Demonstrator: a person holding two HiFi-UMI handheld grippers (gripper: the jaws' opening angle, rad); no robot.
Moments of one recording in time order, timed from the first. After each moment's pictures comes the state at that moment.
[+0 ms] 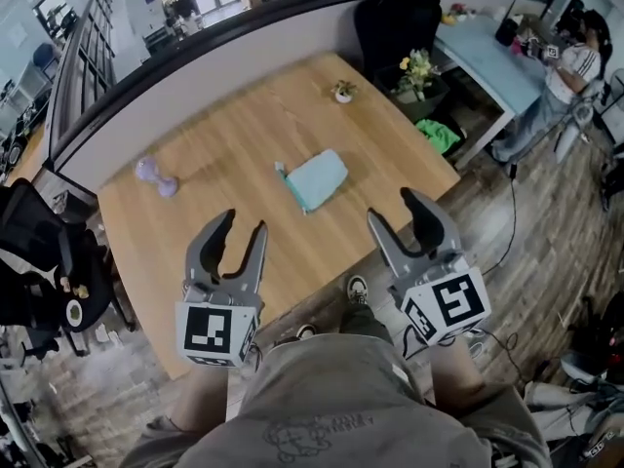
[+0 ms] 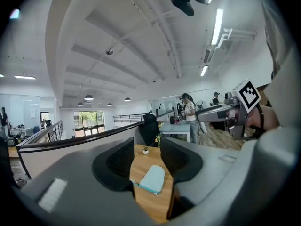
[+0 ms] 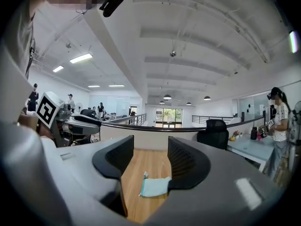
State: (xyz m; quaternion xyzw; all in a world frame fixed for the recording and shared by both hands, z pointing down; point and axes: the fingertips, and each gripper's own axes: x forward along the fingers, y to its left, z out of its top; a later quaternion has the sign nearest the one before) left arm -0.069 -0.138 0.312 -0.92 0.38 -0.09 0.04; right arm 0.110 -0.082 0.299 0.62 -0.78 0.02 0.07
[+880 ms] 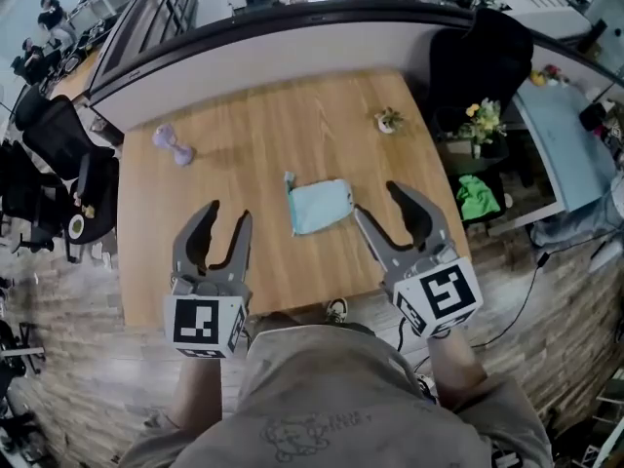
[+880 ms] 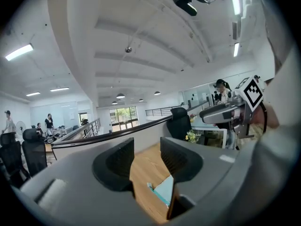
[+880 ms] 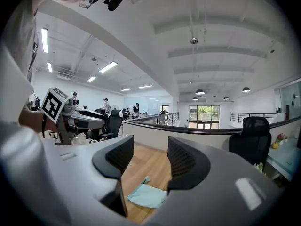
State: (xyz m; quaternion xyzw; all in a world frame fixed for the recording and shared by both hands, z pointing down) left arm 0.000 -0.210 0.309 -0.81 0.57 -0.12 0.03; right arm 0.188 -0.224 0.313 0.42 -0.90 0.01 0.08
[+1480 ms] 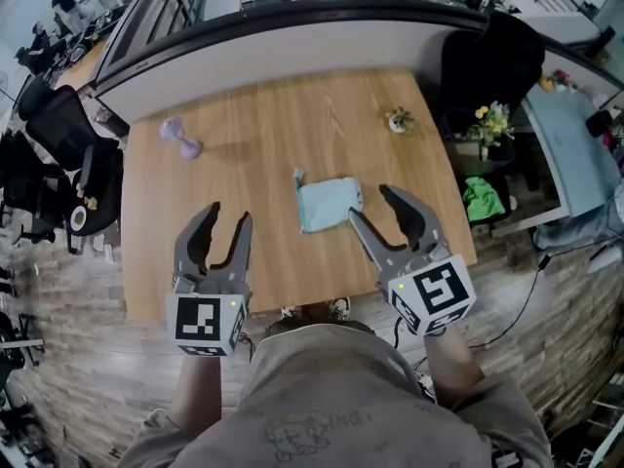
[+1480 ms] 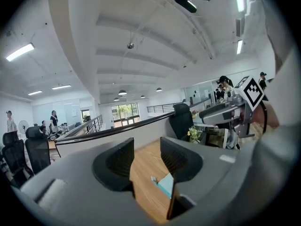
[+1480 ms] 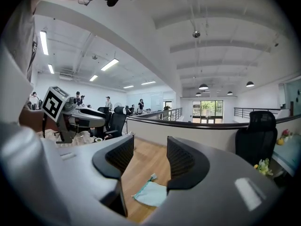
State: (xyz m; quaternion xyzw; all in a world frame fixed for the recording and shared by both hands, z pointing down) left arm -0.028 -0.211 0.322 -0.80 0.59 -0.14 0.01; right arm 0.156 -0.230 0.331 0.40 -0.91 0.03 0.10
